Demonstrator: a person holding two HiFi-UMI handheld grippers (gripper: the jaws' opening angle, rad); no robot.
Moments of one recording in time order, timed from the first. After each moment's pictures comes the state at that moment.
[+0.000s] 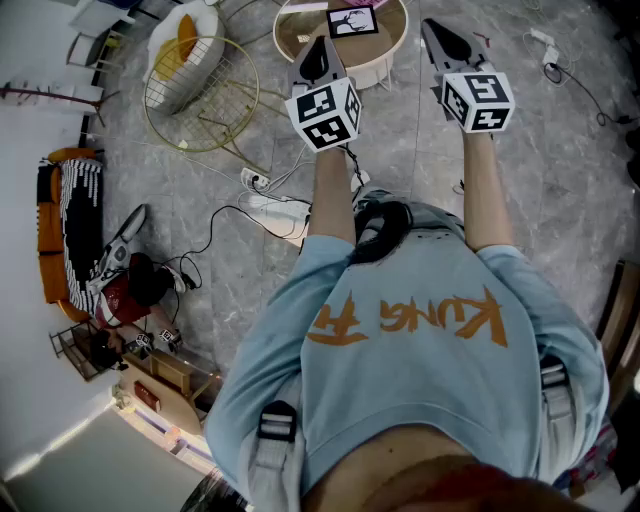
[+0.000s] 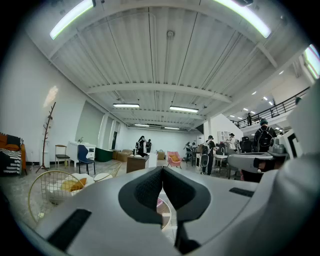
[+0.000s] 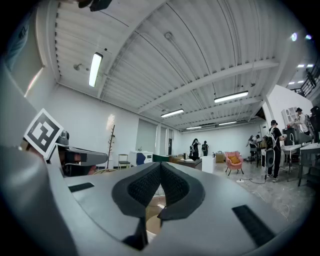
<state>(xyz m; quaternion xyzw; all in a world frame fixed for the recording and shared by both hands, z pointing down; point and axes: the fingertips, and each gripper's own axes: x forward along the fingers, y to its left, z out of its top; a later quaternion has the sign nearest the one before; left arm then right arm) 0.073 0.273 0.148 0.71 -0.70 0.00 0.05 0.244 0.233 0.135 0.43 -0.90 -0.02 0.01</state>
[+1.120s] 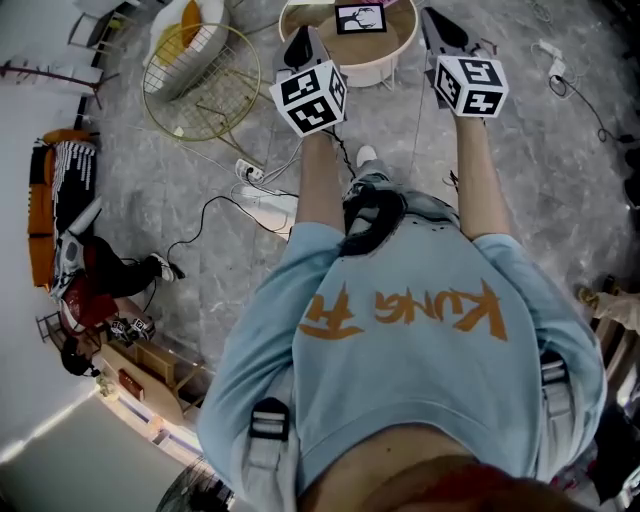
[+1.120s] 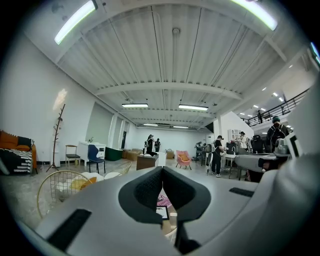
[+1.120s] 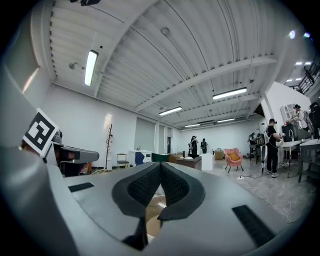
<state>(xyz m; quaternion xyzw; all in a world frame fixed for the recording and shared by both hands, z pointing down) 0.024 0.255 0.155 0.67 -0.74 0.00 0.06 0.219 0.193 0.143 0.43 -0.90 0.00 0.01</state>
